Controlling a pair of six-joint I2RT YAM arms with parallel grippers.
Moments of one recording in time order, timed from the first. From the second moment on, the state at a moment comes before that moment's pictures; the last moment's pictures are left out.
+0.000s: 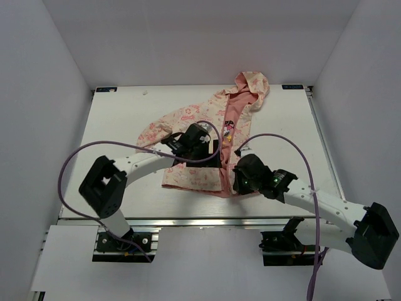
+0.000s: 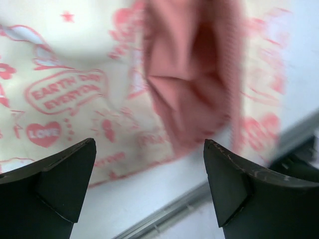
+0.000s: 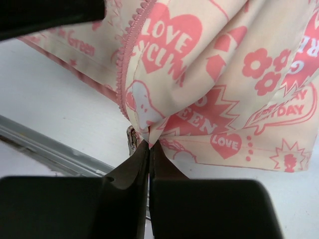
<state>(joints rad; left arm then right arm) -0.77 1.70 1.18 -0.39 0.09 -0.63 0.88 1.07 0.67 -0.50 0.11 0.52</state>
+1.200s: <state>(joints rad) -0.82 1.72 0.96 0.32 0.56 -0.80 0.79 0.98 0.65 -0.44 -0.04 0.56</state>
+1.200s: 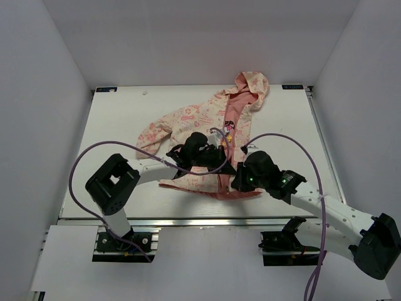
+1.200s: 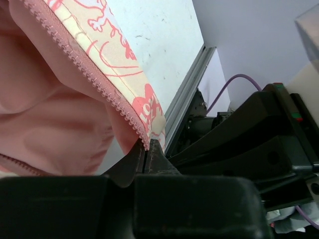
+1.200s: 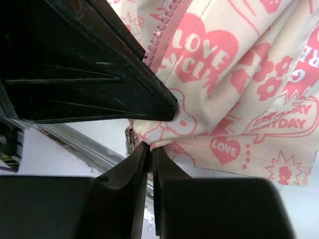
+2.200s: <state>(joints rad) -0.85 1.64 0.81 0.40 0.62 -0.79 0.76 0.84 0.60 -0.47 -0.02 0.62</state>
